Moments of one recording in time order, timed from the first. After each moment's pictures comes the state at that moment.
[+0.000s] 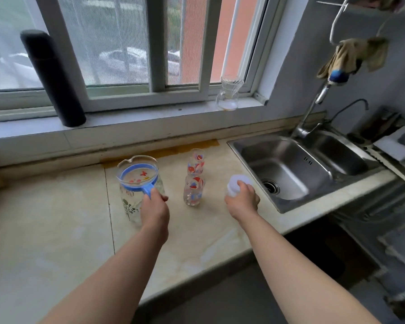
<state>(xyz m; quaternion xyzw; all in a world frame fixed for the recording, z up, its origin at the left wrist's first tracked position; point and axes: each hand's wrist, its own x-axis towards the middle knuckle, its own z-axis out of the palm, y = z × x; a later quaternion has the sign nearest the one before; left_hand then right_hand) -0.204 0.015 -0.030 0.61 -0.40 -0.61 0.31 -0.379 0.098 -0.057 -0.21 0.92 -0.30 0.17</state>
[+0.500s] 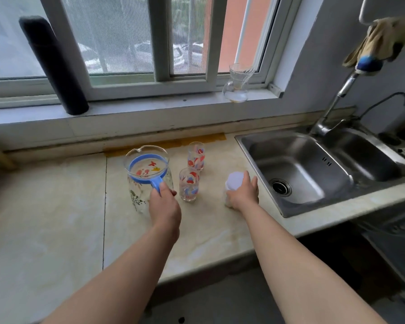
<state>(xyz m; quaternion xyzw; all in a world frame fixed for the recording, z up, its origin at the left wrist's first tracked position) -0.261 0.052 -0.037 0.62 -0.41 -0.55 0.37 -0.440 0.087 -0.081 -0.25 0.90 -0.26 0.23</state>
